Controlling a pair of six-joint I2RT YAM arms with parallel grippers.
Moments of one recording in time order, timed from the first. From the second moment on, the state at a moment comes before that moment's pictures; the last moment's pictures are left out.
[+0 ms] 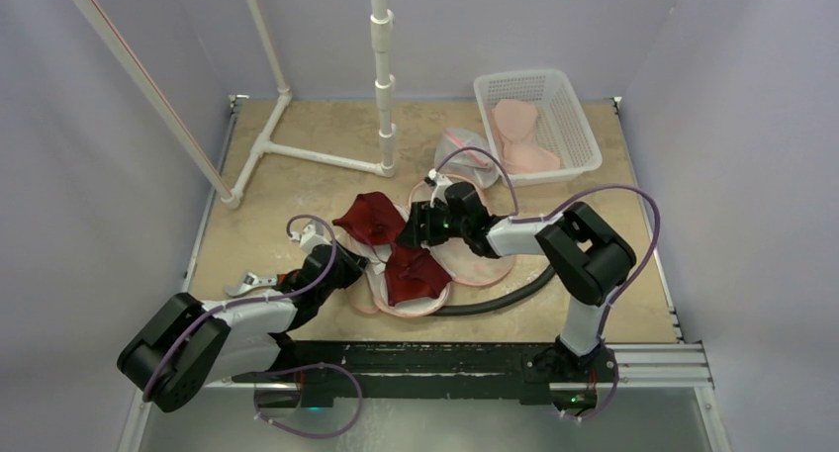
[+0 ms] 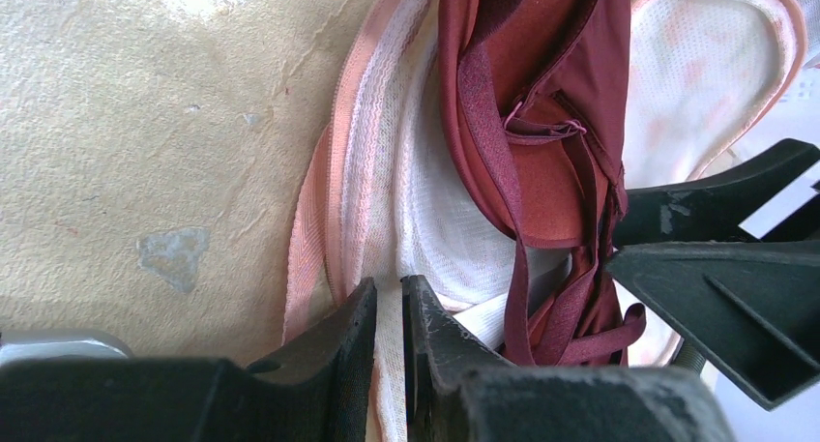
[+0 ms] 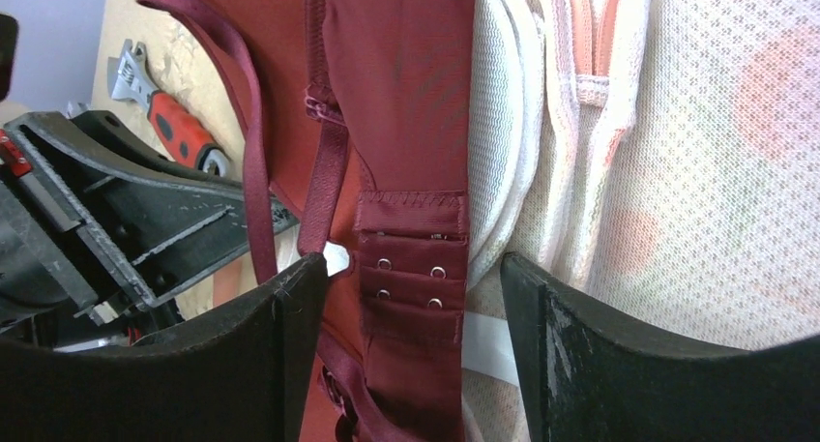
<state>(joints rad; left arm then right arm) -0.60 1.16 0.14 0.41 -0.24 -1.12 0.68 1.81 0.84 0.39 -0.38 0.58</state>
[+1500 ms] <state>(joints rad) -0.60 1.08 0.12 0.35 -0.24 -1.11 0.67 1.60 0.85 0.32 -0.59 0.60</state>
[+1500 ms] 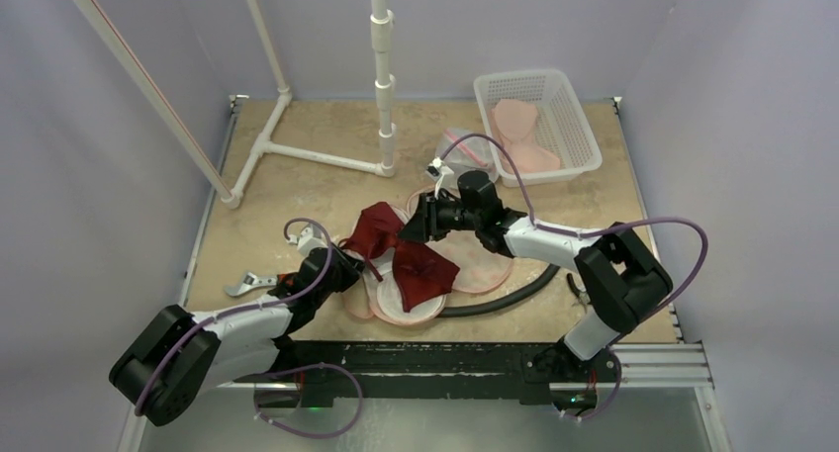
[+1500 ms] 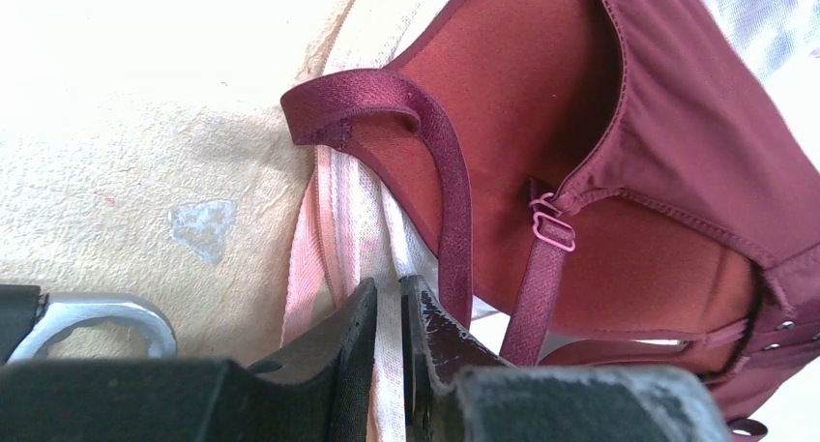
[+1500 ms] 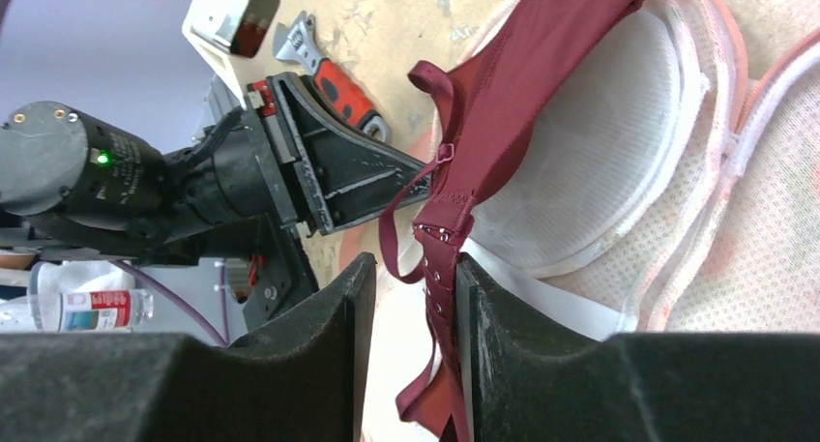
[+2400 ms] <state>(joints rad) -0.60 1.06 0.11 0.33 -0.24 -1.11 0.67 1.77 0.85 0.28 -0.58 0.54</state>
